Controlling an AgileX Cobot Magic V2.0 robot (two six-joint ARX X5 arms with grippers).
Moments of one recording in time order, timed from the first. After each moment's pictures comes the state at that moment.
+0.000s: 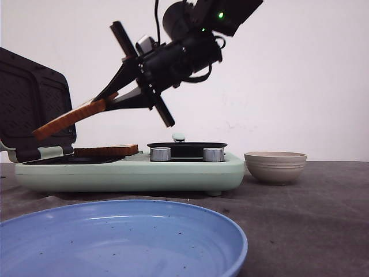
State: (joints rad) left arm -0.05 0.65 0.82 -0.41 0.10 -0.07; right arm 0.64 2.10 1.71 -0.29 -0.83 0.61
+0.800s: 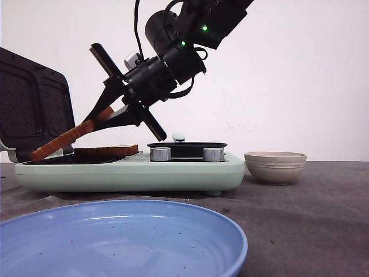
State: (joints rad) left arm -0.05 0.65 0.82 -0.41 0.10 -0.07; right arm 0.68 2.14 1.71 -0.25 -0.68 0.72
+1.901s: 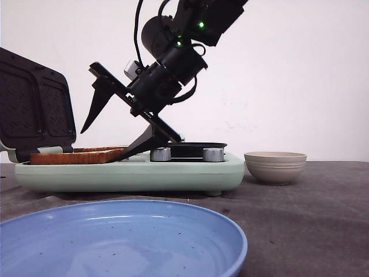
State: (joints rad) left arm -0.05 0.65 0.82 -0.41 0.10 -0.07; right arm 0.69 2.14 1.75 -0.43 -0.49 0.57
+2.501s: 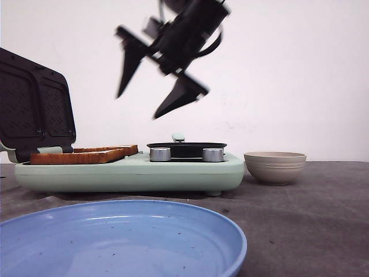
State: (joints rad) left arm -0.05 0.65 0.82 -0.41 0.10 -0.07; right arm 0.62 2.00 1.81 -0.64 -0.35 0.36
